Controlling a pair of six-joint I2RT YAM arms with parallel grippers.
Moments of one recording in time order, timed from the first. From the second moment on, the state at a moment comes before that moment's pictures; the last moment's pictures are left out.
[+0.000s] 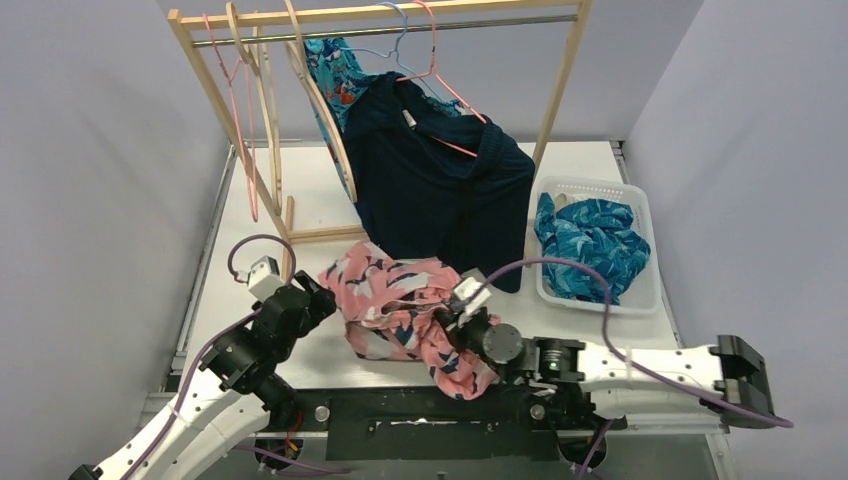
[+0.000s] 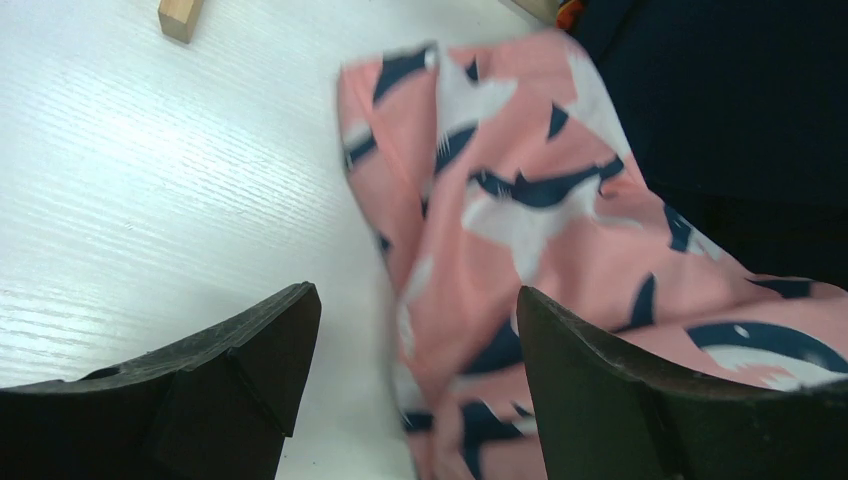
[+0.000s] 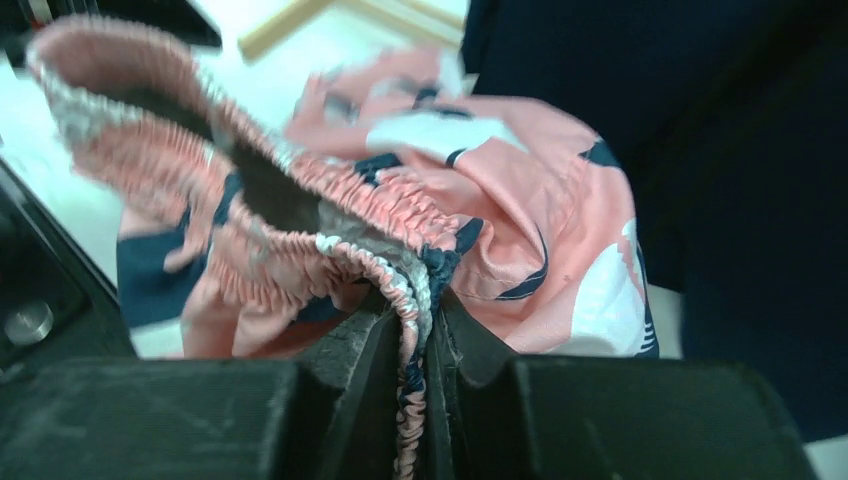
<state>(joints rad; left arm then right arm) -0.67 0.50 0.52 -0.74 -0.54 -1.06 1.36 1.00 0.49 0.19 0.57 0.15</state>
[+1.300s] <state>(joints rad) -0.67 0.47 0.51 -0.70 -0.53 -1.04 1.13 1.90 1.07 0.02 0.32 0.40</state>
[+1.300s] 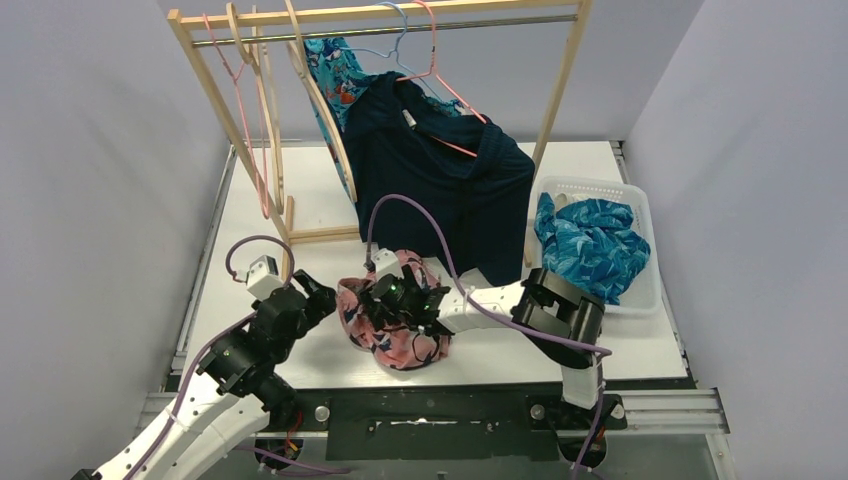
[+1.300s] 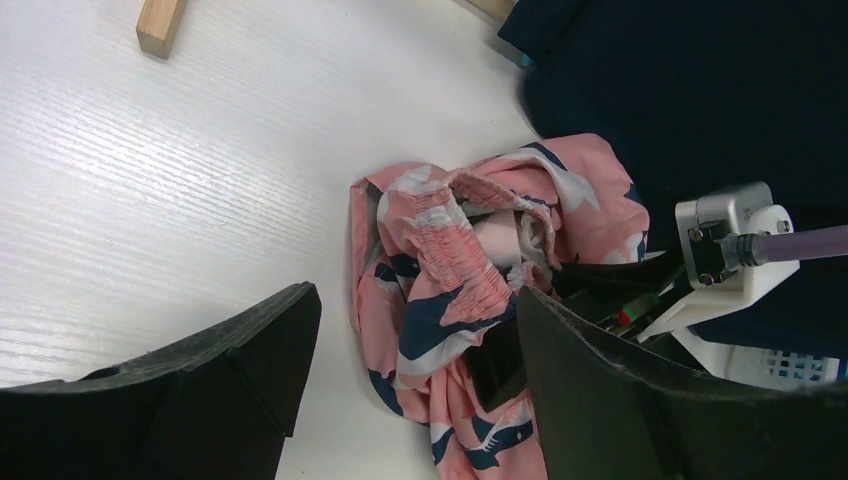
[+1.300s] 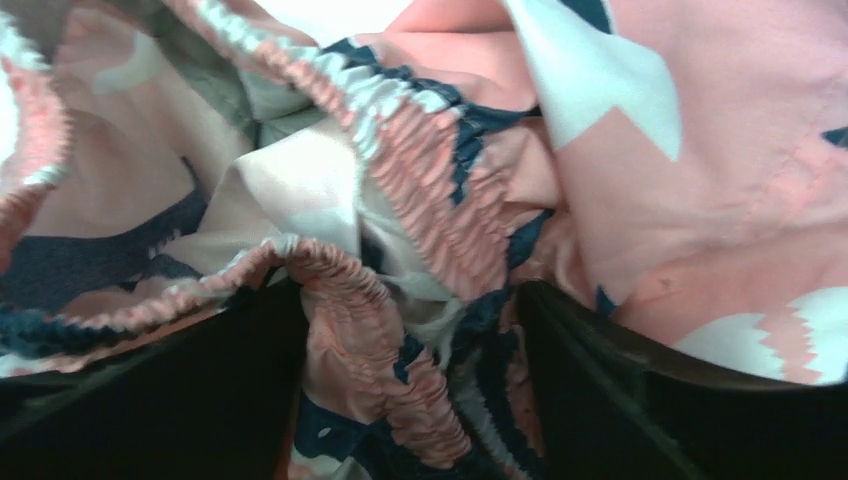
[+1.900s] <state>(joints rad) -0.67 0.51 0.51 -0.70 -0.54 -1.02 1.28 1.42 0.79 -0.17 0.55 0.52</state>
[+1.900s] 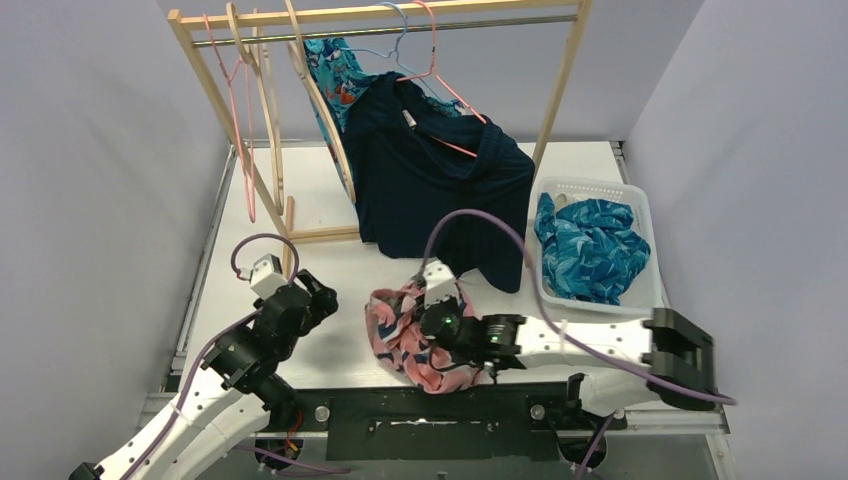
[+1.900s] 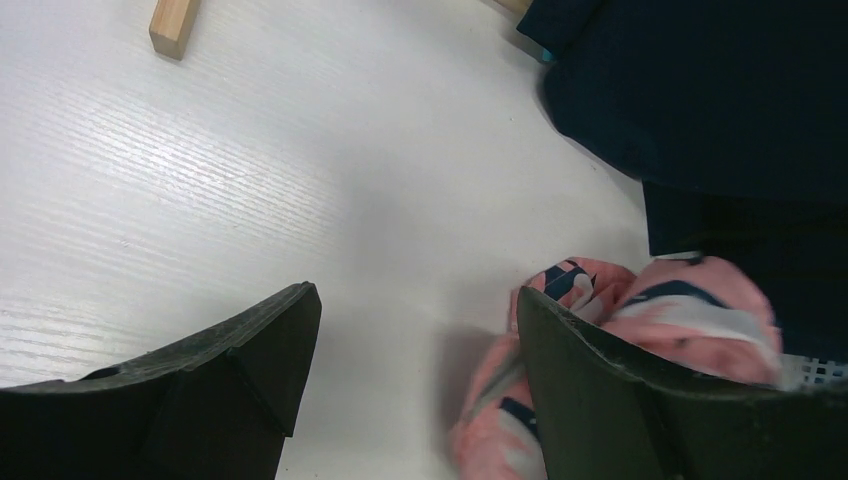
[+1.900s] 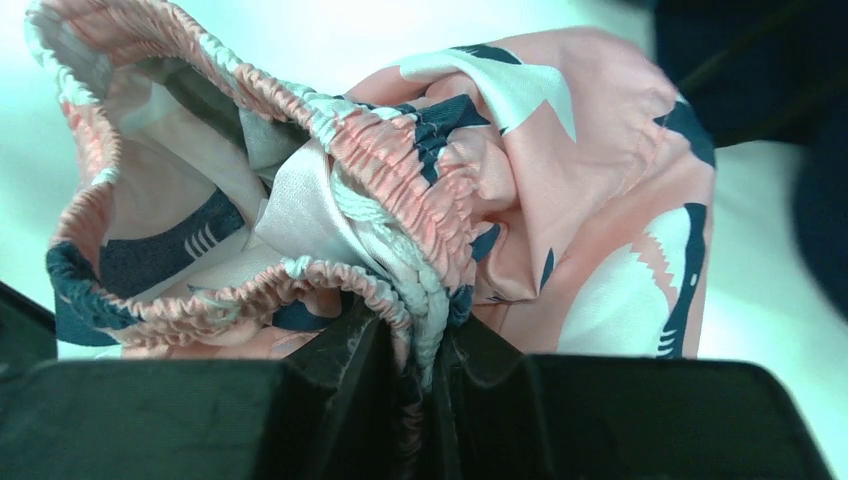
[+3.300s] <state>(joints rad) -0.66 0.65 0.51 -0.60 -0.46 -0.94 0.60 0.87 1.13 -0.75 1.00 0.25</state>
